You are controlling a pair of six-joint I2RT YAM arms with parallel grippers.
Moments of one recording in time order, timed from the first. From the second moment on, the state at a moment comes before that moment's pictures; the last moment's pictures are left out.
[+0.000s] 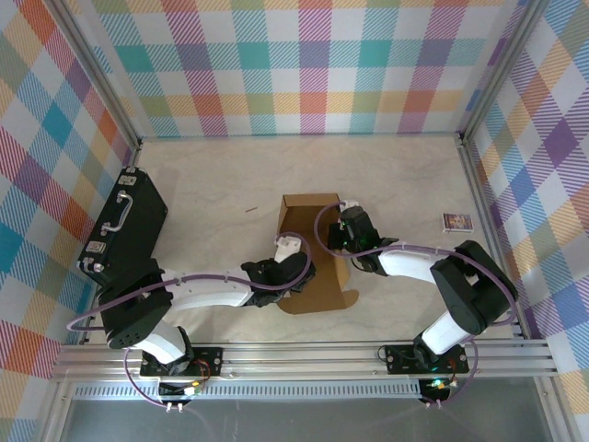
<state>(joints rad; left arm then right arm) -1.09 1.54 0.81 -0.27 -0.50 -0.71 0.63 1.56 0.68 0.22 0.12 0.41</state>
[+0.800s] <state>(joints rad) -1.10 1.48 0.84 -0.36 -0.50 -0.66 0.63 1.56 0.68 0.21 0.12 0.41</state>
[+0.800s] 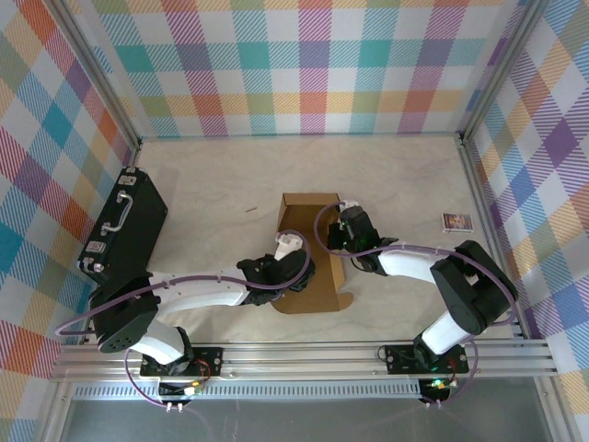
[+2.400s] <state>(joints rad) -1.10 1.65 0.87 -0.24 -0.39 -0.65 0.63 1.56 0.68 0.21 0.12 0.41</state>
